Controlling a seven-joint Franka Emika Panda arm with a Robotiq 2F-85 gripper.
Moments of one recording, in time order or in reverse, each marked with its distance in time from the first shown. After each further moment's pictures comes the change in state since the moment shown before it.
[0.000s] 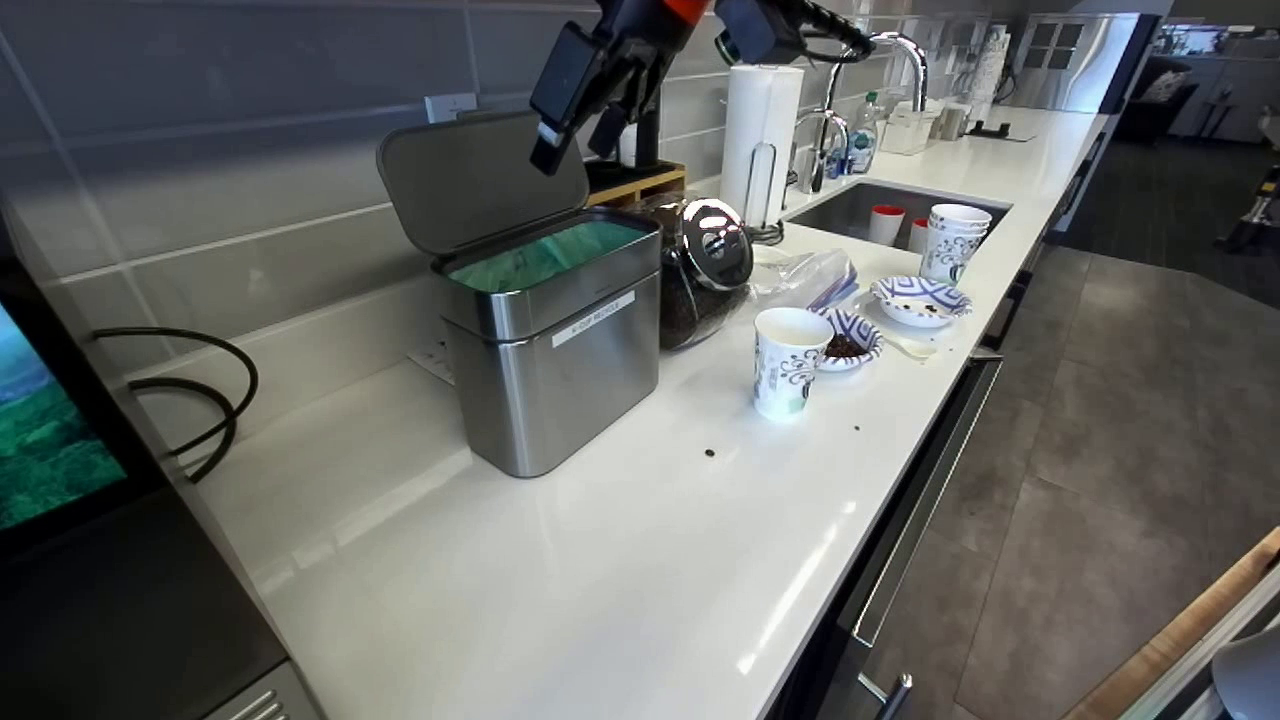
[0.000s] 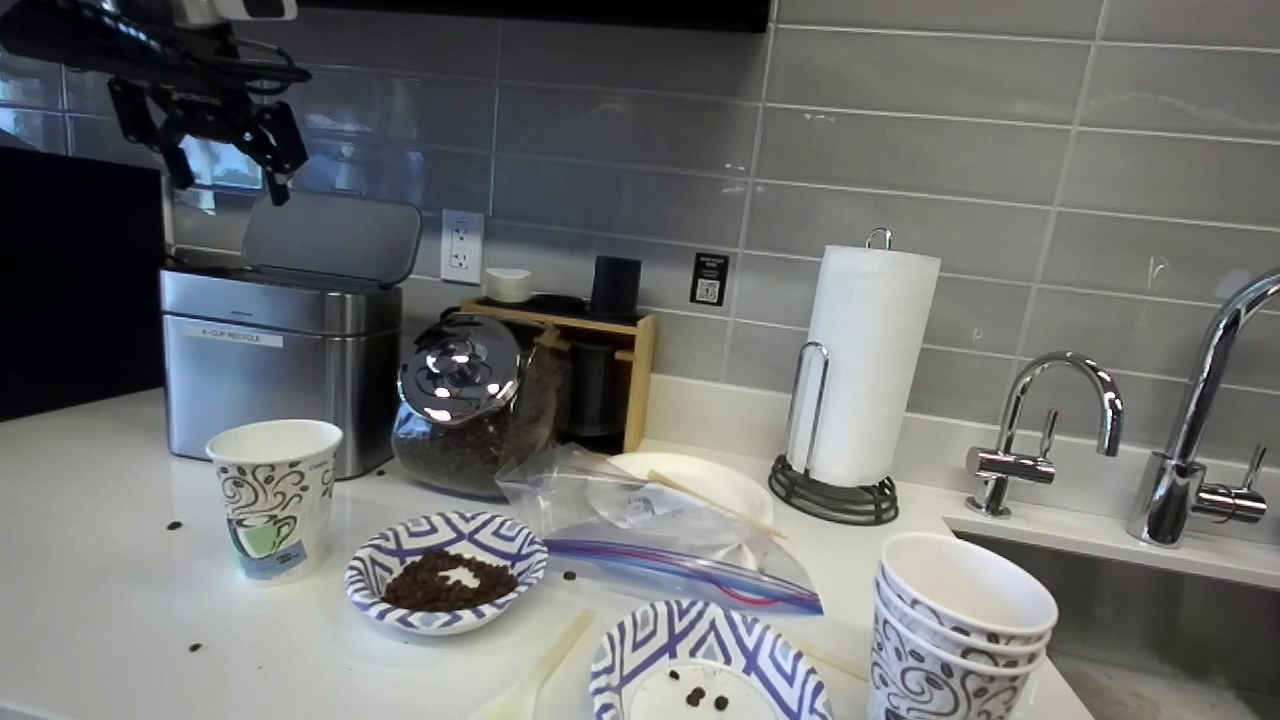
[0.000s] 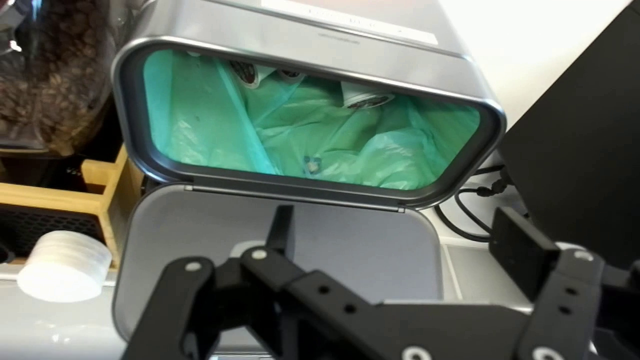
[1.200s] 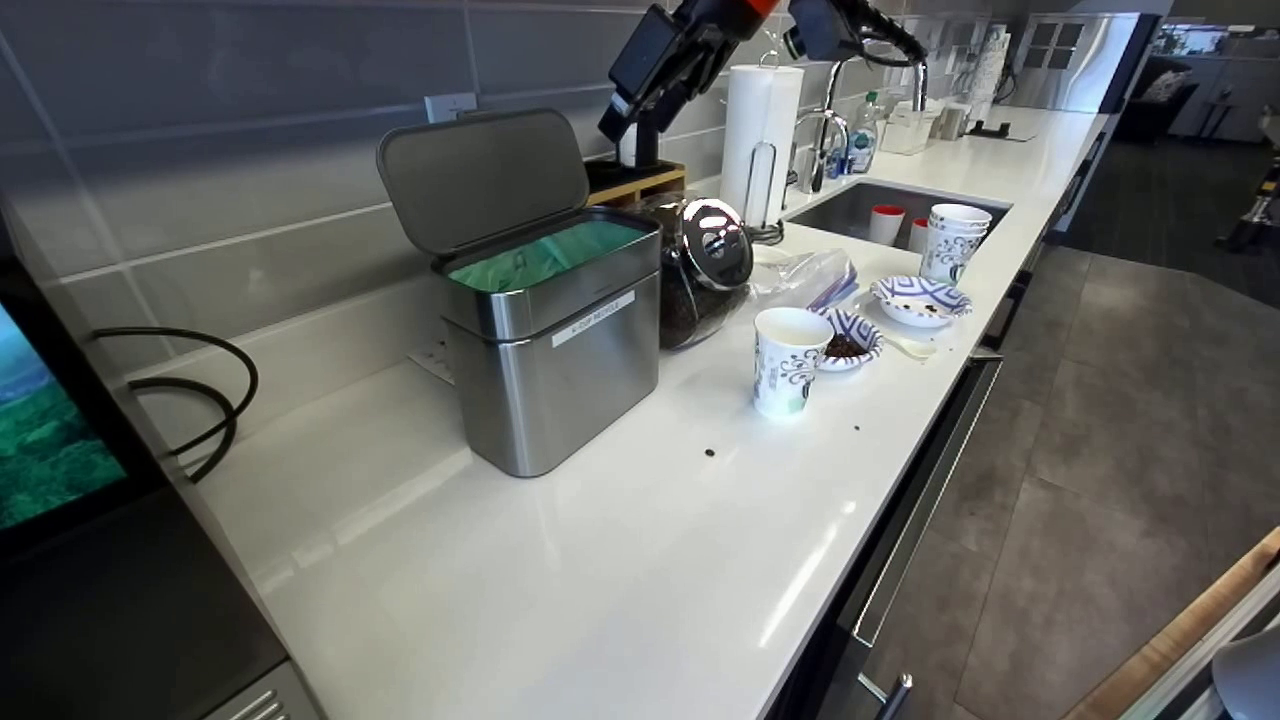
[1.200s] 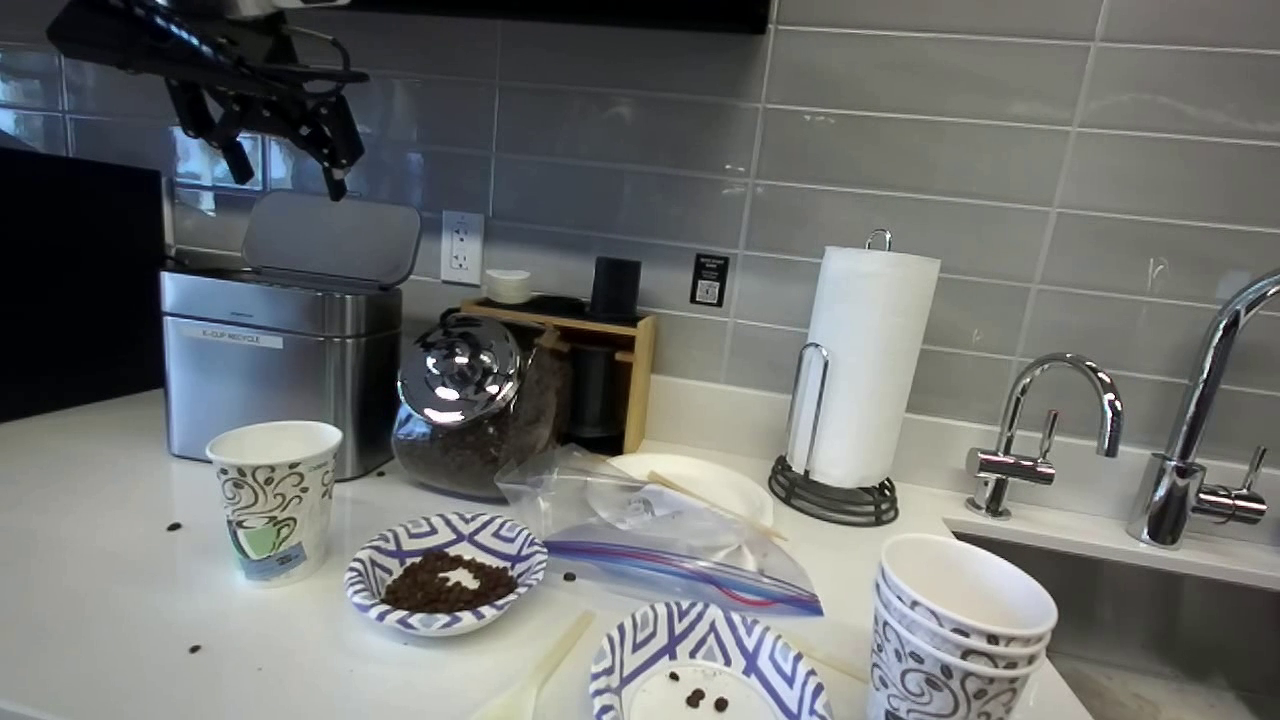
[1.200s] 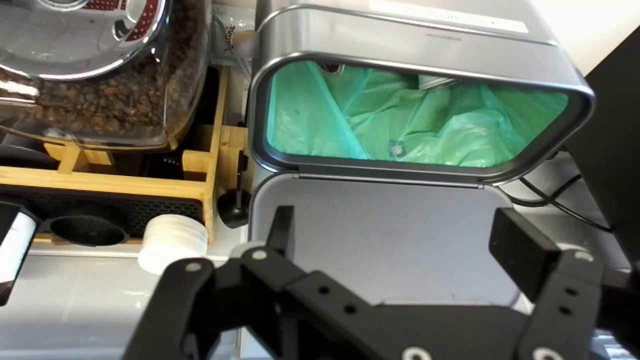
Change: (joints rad) arm 0.001 -0.097 -0.109 -0.122 0.145 0.108 -0.160
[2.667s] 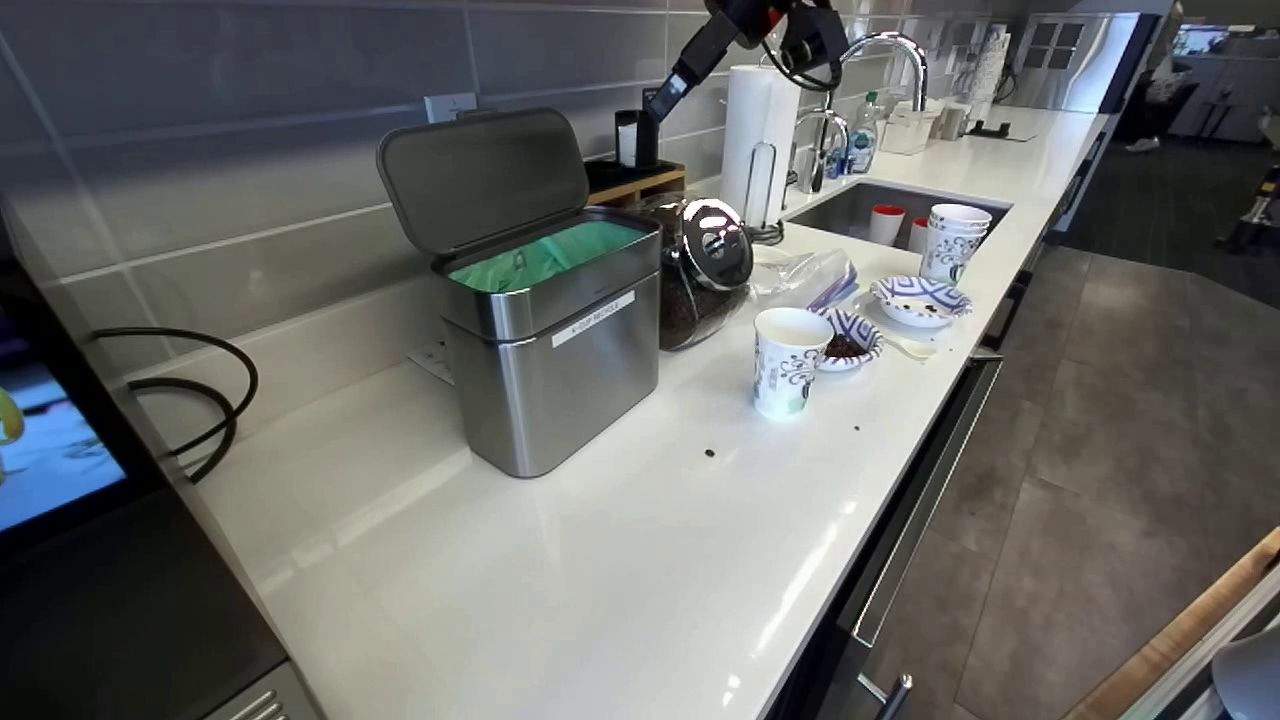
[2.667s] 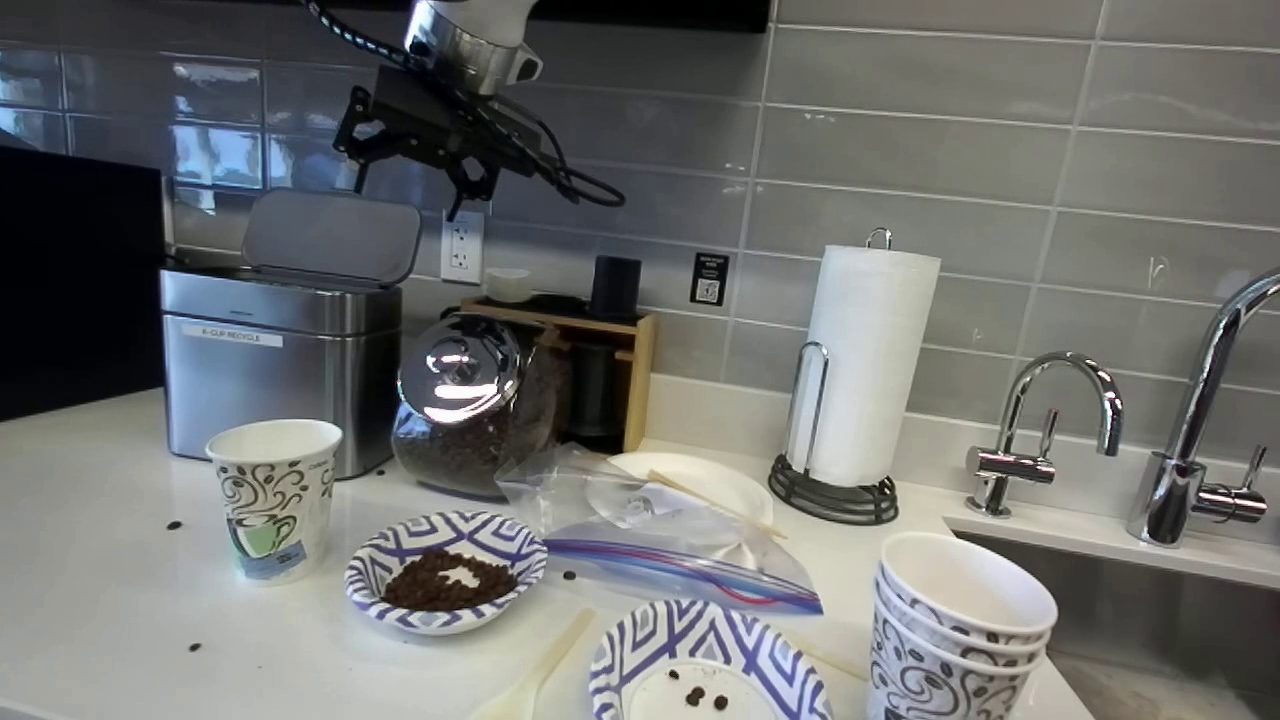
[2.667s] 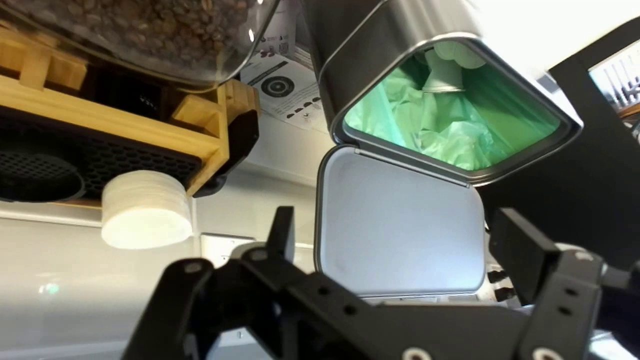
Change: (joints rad) arm -0.163 0.264 -0.137 0.378 0.526 -0.502 -0.942
